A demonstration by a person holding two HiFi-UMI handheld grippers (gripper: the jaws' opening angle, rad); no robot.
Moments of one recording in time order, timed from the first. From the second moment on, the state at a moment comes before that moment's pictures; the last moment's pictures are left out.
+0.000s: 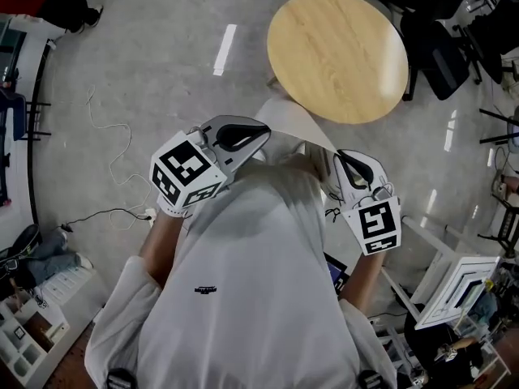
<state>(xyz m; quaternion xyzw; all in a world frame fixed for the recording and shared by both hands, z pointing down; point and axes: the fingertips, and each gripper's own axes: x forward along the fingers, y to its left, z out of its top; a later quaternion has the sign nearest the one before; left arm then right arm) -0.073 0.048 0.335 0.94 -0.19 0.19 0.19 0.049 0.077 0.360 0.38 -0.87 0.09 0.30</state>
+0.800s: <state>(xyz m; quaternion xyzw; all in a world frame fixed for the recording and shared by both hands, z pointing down) -0.091 0.059 0.341 0.94 -0.21 0.18 0.20 0.032 0.090 0.361 0.40 -0.86 0.11 0.29</state>
